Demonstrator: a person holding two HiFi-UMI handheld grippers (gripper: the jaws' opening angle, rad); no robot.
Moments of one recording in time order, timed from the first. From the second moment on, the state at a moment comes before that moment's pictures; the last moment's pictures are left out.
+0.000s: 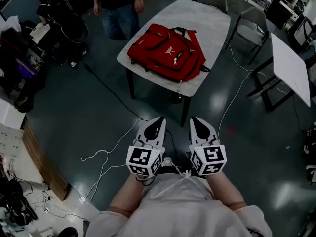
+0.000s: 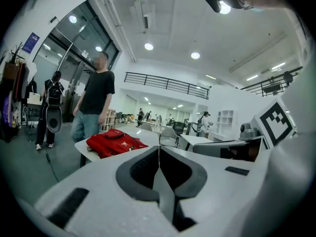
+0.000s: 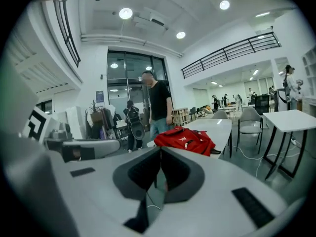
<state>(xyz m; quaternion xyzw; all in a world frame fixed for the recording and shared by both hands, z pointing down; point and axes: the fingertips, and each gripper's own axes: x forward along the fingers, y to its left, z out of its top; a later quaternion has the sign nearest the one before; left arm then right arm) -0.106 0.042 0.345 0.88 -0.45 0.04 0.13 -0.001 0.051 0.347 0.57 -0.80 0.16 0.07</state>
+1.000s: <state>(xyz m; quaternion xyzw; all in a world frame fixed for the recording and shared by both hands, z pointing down) -0.039 -0.212 0.520 0.80 -0.53 0.15 0.25 0.052 -0.238 0.552 0.38 -0.82 0.30 0.29</state>
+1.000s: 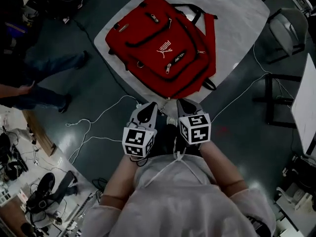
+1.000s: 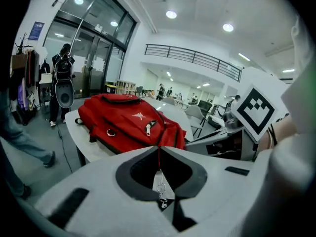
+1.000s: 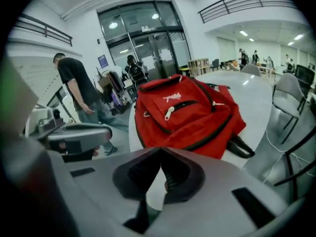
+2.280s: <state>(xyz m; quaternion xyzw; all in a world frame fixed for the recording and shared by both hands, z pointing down) 0.008 -0.213 0.643 0.76 -0.48 0.31 0.32 0.049 -0.252 0.638 0.29 -0.78 0.31 0.46</state>
